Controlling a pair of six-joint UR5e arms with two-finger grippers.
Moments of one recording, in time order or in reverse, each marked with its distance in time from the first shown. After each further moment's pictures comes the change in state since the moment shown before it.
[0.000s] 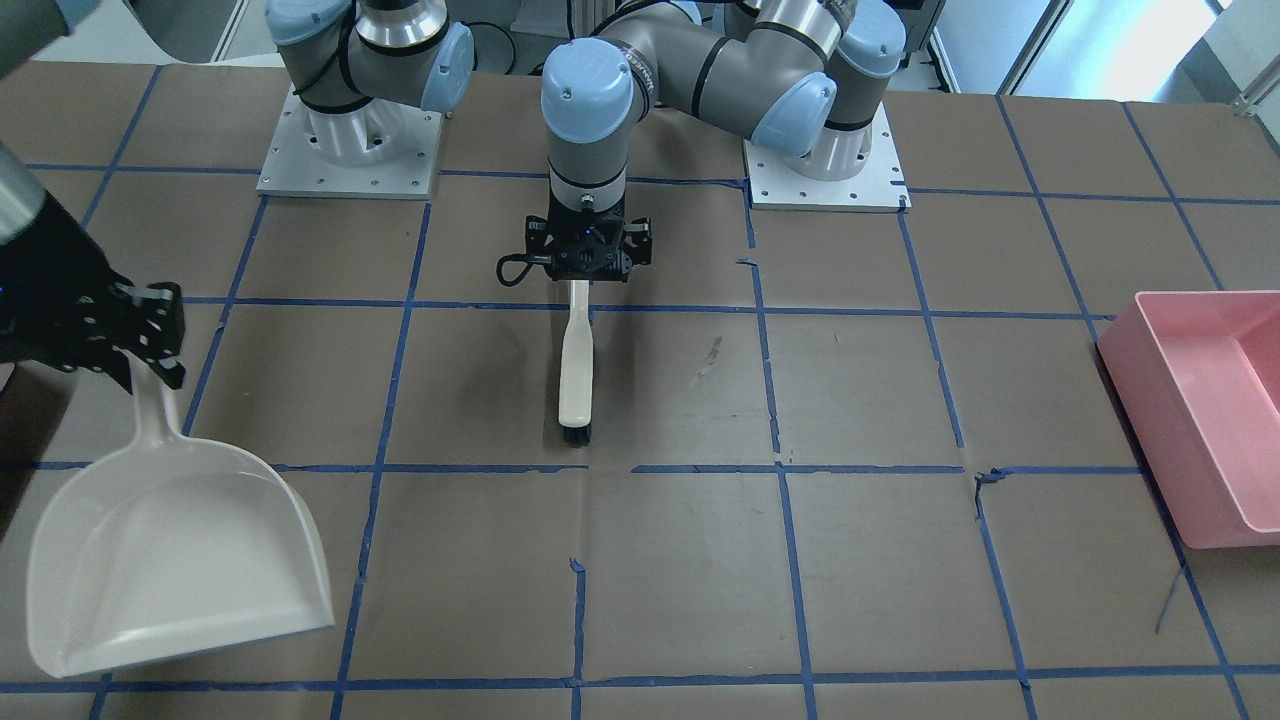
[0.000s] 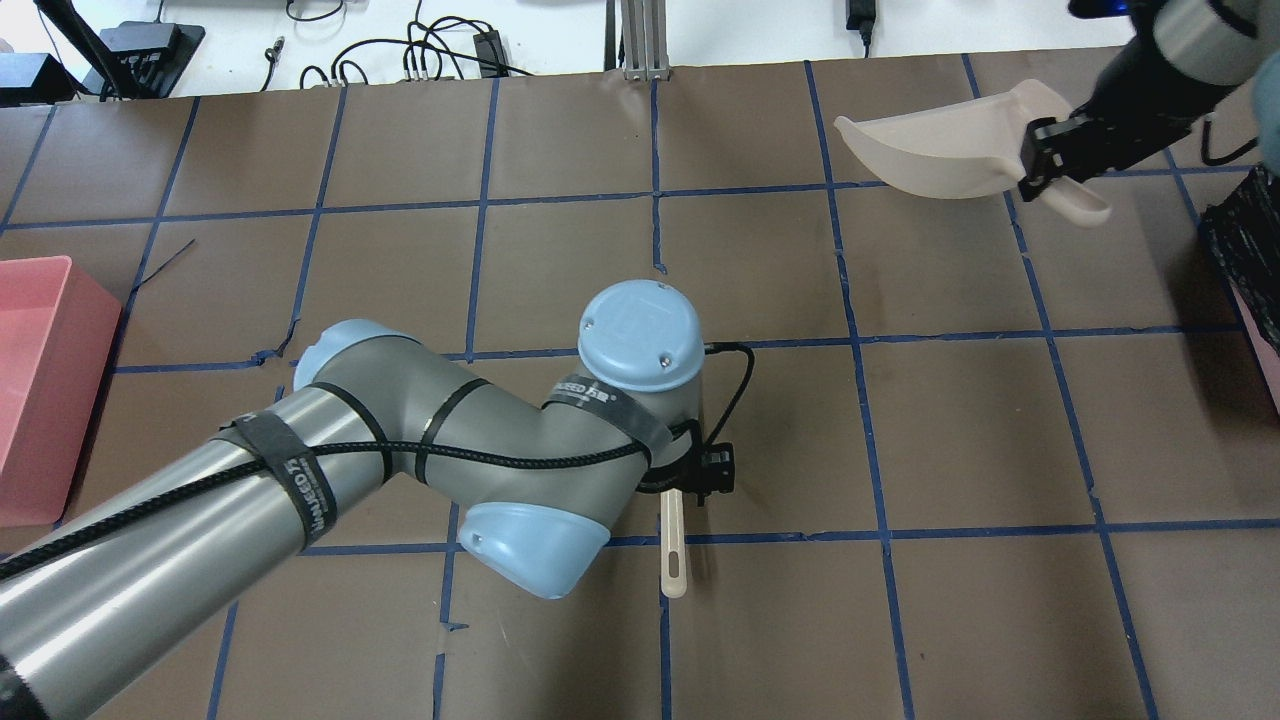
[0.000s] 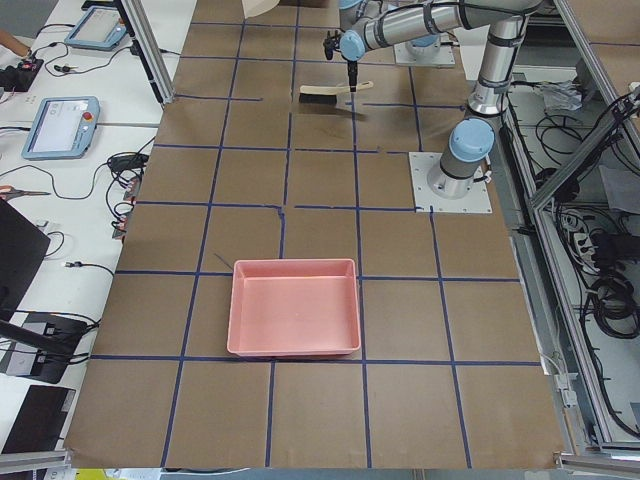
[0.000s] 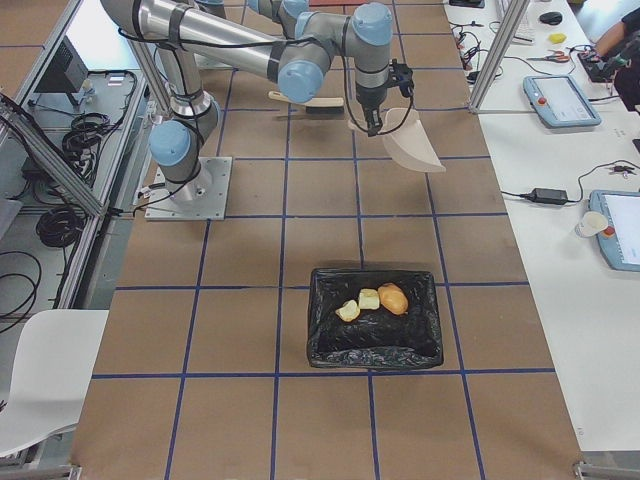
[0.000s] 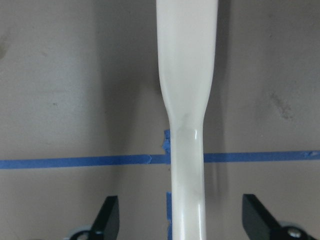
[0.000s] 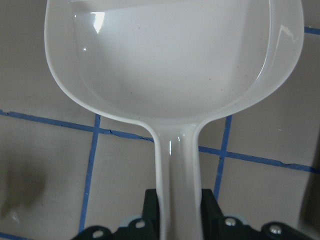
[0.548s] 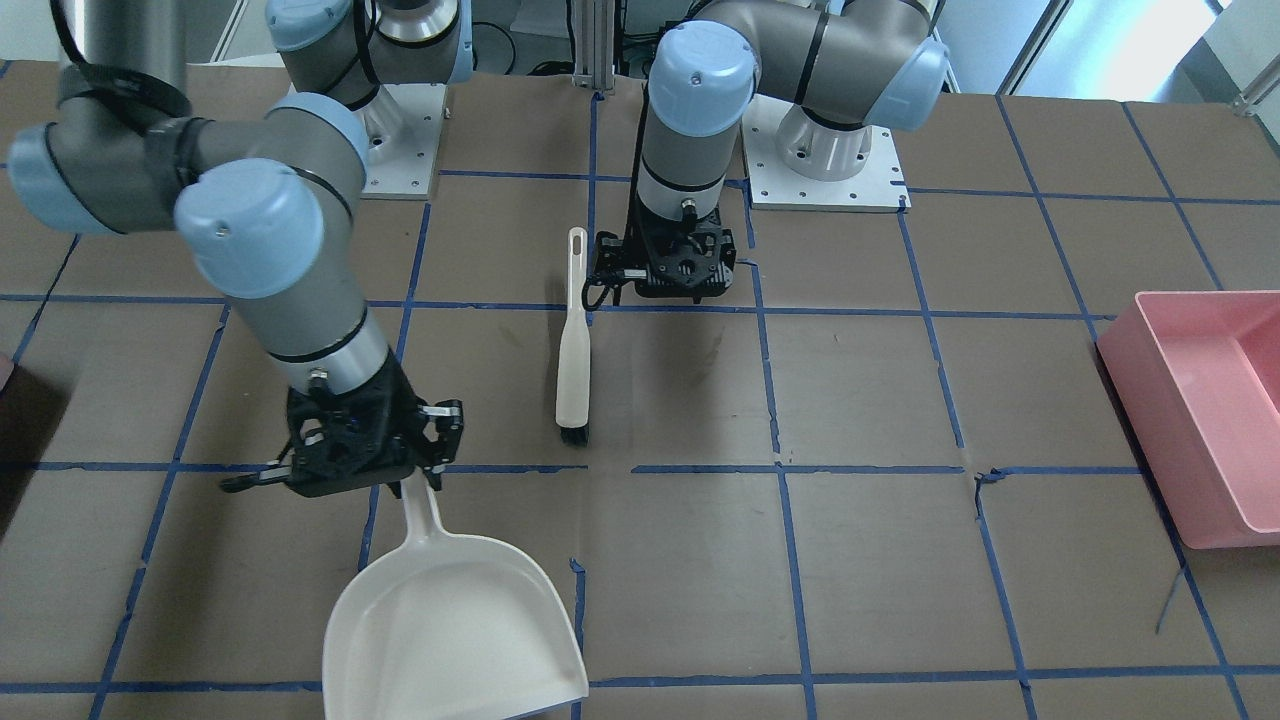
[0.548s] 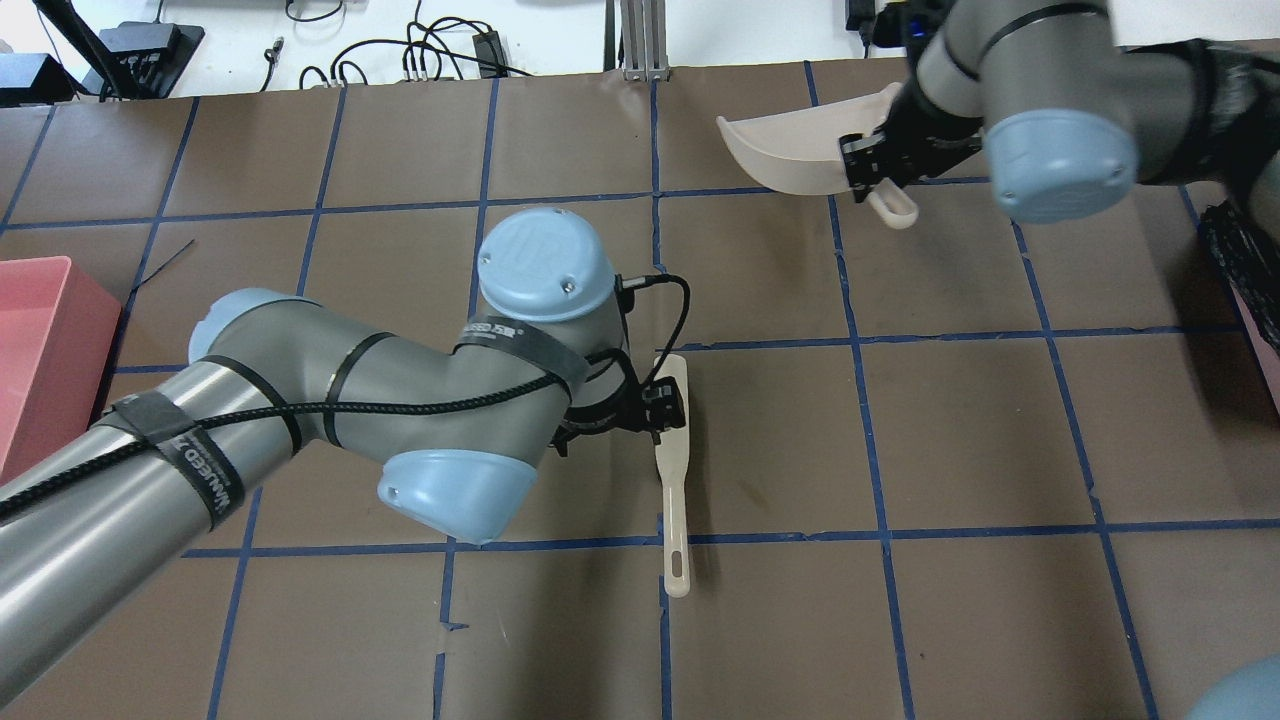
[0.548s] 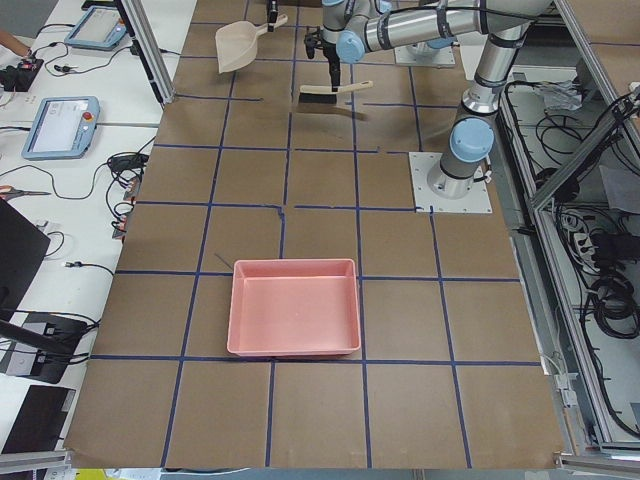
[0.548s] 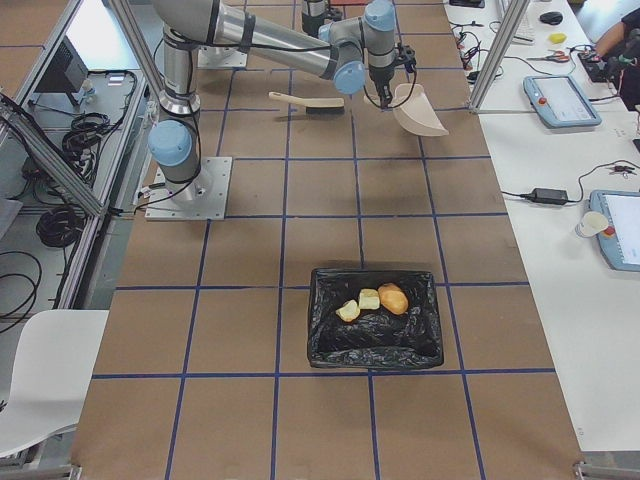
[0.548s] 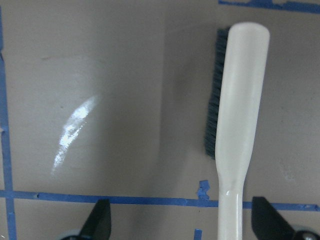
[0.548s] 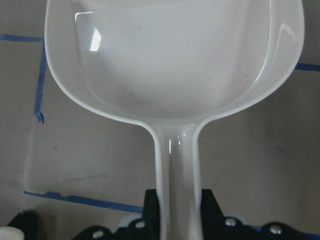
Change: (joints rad) left arm 0.218 0.103 0.011 -0.044 0.004 0.181; right arm 0.346 0.225 -0.002 -0.318 -0.017 0.286
